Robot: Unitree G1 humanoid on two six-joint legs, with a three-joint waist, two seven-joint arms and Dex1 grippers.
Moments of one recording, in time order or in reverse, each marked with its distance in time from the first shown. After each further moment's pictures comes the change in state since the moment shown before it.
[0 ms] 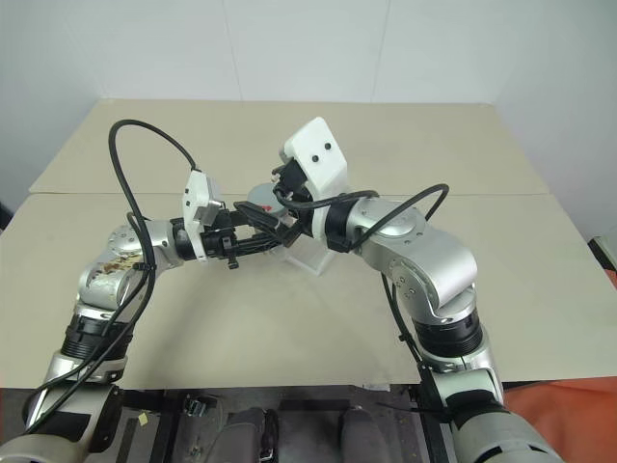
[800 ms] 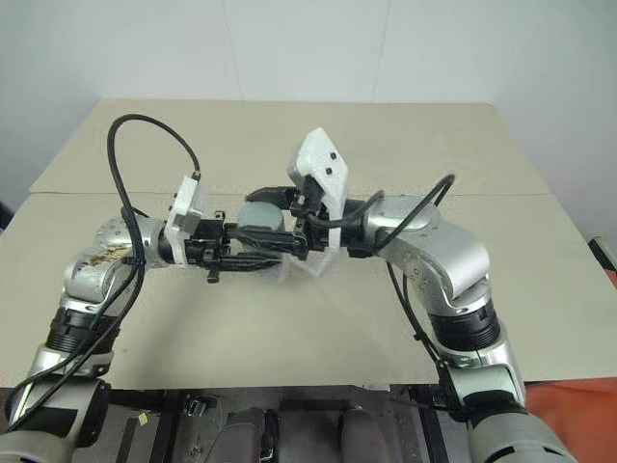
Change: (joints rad) left arm -0.047 0.082 -0.031 0.039 -0.099 0.014 -0.359; right arm 0.004 -0.135 0.007 0.108 0.118 -0.221 0.503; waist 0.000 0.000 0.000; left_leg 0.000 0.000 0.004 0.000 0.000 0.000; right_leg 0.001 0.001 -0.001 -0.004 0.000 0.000
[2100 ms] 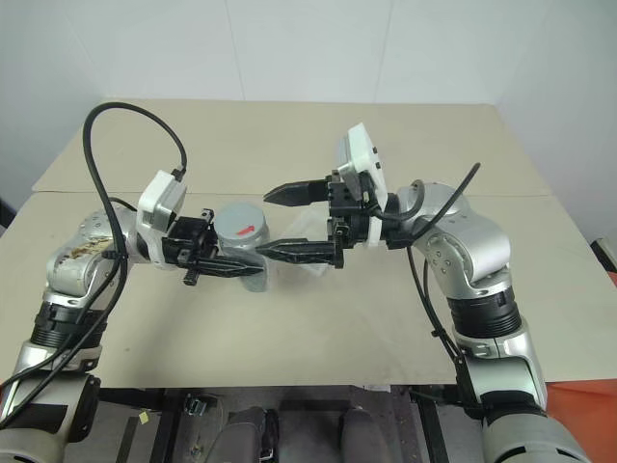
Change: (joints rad) left arm 0.003 0.036 0.057 0.011 -0.043 -0.006 -0.019; right arm 0.016 -0.063 -0.084 0.122 0.033 -0.127 0.146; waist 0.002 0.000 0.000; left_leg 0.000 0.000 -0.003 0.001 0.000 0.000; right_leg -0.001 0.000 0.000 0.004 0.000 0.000
